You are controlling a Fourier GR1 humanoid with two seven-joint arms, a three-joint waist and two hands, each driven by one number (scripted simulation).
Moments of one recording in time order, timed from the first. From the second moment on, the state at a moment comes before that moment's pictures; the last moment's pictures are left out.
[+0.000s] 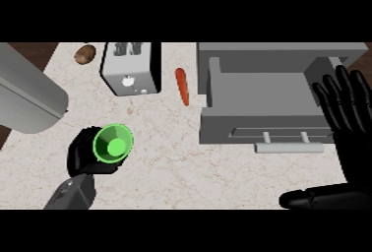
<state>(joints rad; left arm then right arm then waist) -0.40 0.15 0.26 -0.44 0.26 -0.18 -1.02 -0.09 -0.08 -0.05 -2.09 -0.15 0.14 0.18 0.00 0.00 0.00</state>
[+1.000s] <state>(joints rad) -0.33 0.06 0.04 -1.26 0.31 -0.14 -0.53 -0.08 -0.09 -0.07 -2.11 -0.16 0.13 0.20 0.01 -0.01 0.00</state>
